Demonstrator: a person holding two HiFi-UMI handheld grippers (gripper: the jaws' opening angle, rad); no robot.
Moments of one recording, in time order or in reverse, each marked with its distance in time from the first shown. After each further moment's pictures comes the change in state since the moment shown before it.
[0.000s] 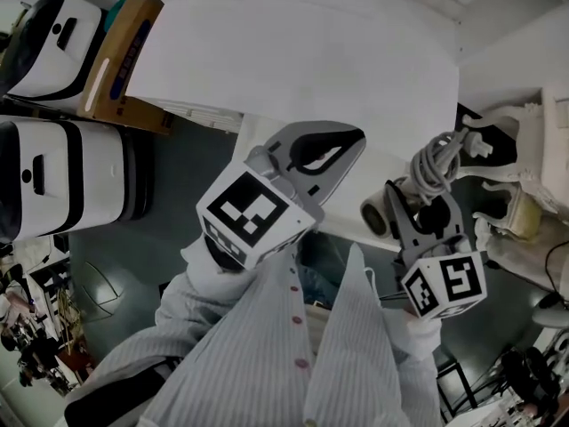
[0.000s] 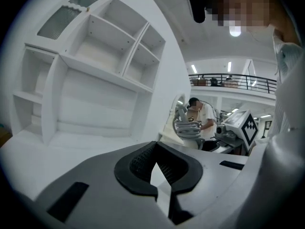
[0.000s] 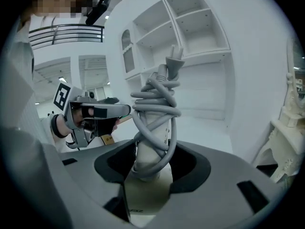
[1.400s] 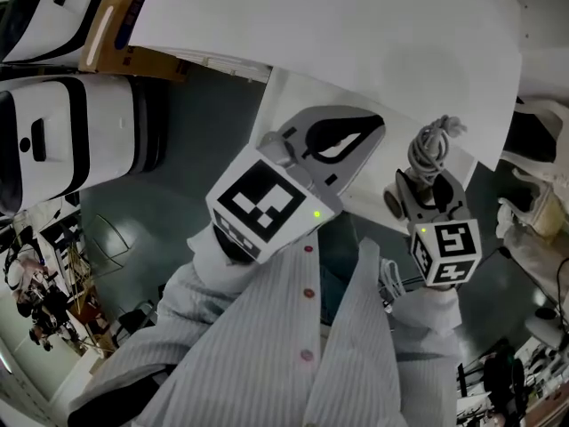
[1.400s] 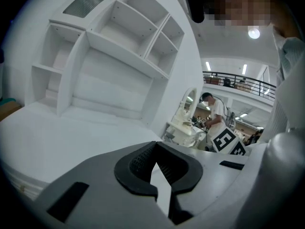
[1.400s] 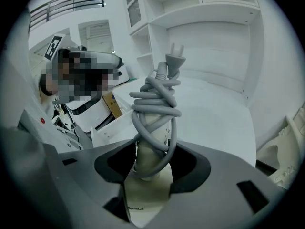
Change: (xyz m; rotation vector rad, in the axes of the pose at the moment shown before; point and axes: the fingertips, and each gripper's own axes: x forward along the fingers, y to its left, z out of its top) left arm -0.018 0.065 -0.096 -0.164 0.103 0.066; right arm 0.101 0.008 -0.151 -0.097 0.405 0.086
